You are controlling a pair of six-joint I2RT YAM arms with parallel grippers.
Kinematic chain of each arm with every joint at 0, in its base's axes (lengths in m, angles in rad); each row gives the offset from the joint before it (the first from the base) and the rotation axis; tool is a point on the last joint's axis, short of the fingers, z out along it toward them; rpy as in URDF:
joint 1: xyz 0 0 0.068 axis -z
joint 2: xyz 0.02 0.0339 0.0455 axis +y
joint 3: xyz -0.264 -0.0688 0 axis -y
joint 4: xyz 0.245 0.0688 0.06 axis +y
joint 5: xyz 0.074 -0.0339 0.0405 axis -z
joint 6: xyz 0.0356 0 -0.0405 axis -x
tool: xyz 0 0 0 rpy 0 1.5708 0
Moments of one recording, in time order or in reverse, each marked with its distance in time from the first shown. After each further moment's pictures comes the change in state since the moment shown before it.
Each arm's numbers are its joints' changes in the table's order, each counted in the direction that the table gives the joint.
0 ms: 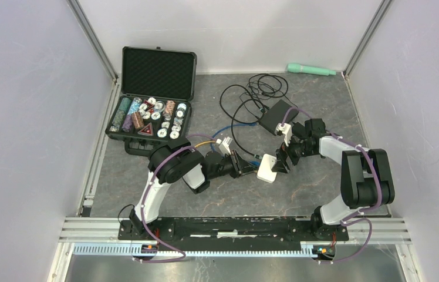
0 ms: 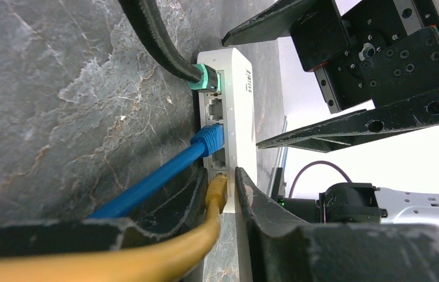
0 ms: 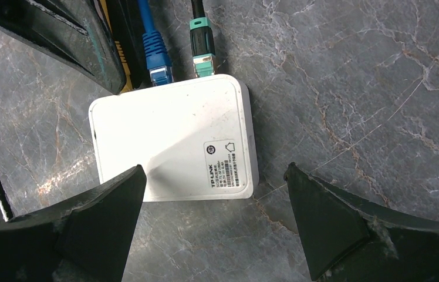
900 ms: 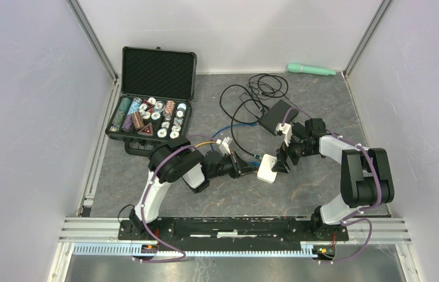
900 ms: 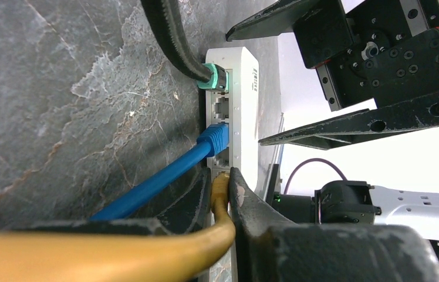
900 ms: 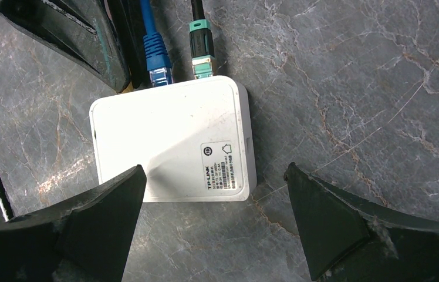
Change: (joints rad) left arm -0.010 0.003 0.003 0.015 0.042 0.024; right arm 0.004 0.012 0.008 0.010 -0.014 0.020
